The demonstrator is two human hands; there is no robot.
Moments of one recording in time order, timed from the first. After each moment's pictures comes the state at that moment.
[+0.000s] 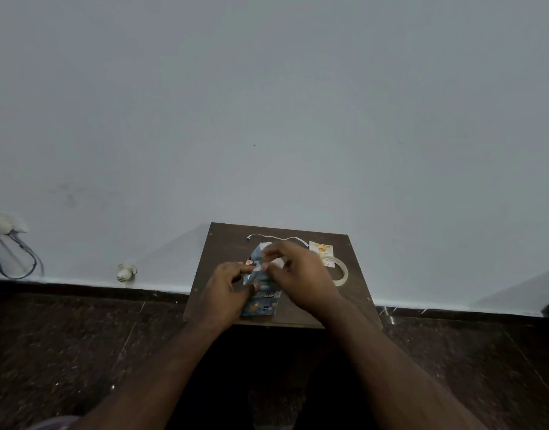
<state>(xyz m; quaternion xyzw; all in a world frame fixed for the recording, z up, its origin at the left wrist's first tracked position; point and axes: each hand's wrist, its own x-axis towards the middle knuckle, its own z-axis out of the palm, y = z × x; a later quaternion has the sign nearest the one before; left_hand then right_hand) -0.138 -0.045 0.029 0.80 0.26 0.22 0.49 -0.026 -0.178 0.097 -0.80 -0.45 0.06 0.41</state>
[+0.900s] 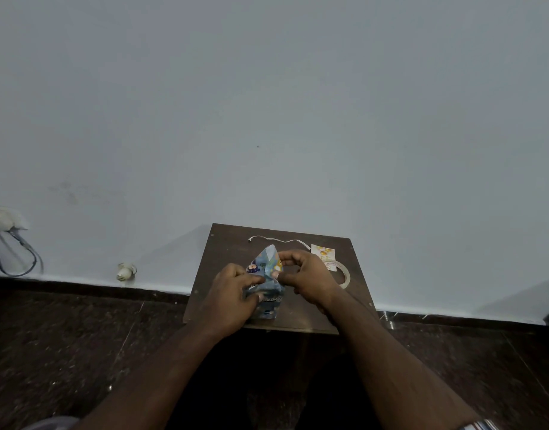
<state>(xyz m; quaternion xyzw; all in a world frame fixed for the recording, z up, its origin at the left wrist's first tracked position) -0.138 -0.043 0.031 0.90 0.21 0.17 0.35 0.021 -0.168 0.056 -0.77 -0.31 0.24 0.50</state>
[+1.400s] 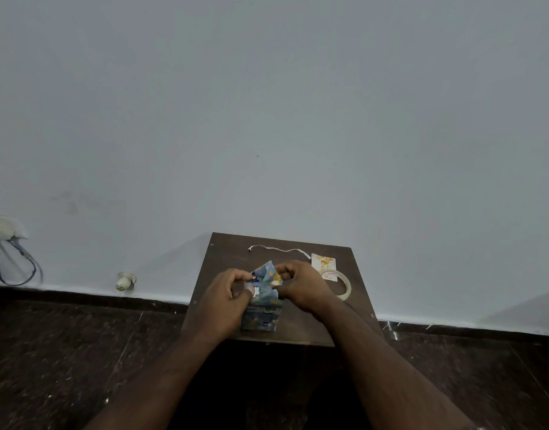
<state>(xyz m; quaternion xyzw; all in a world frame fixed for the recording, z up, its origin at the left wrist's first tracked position) -0.130 -0.032 0.023 0.81 0.28 0.22 0.47 0.027 -0.156 0.052 -0.83 -0.34 0.22 0.38</state>
